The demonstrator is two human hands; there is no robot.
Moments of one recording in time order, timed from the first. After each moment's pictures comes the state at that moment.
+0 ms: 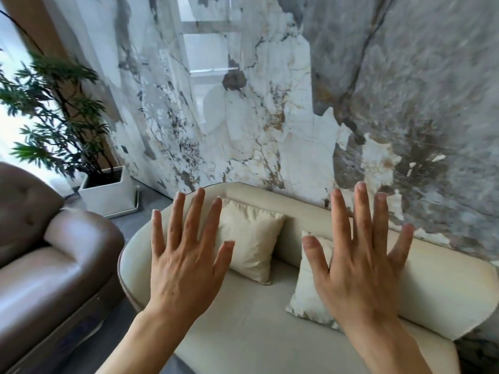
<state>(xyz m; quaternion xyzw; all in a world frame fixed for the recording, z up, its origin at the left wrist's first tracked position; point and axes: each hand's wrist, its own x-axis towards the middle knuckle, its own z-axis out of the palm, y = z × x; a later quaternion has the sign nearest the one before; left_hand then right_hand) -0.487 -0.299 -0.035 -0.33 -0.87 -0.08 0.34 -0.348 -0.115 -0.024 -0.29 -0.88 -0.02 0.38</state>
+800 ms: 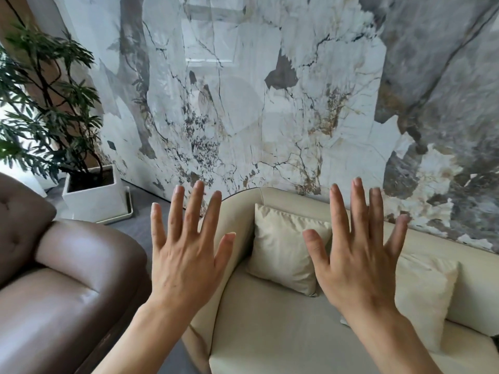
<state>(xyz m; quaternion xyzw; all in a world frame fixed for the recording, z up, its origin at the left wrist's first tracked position) -0.782 -0.511 -0.043 -0.36 -0.86 -0.14 0.32 -0.626 -0.335 -0.021 -0.31 -0.88 -0.08 0.35</state>
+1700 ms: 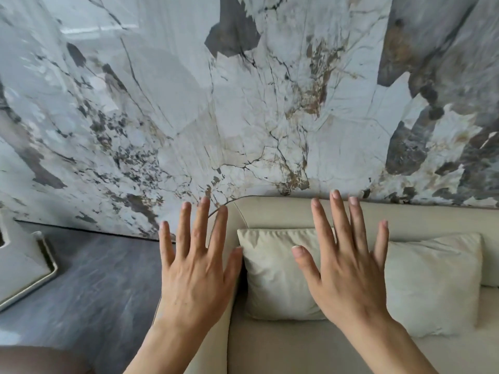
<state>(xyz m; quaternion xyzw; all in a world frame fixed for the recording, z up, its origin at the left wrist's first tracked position) -1.070 -0.294 -0.137 -0.51 -0.82 -0.13 0.21 -0.884 -0.182 -0.120 -0.44 -0.86 -0.10 0.24</state>
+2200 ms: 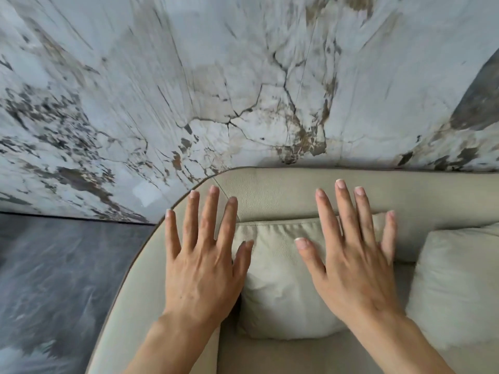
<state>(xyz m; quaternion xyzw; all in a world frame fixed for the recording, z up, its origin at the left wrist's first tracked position) -1.159 -0.125 -0.322 -0.56 -0.81 -0.12 0.12 -0.979 -0.031 -0.307 -0.49 -0.86 -0.08 0.15</state>
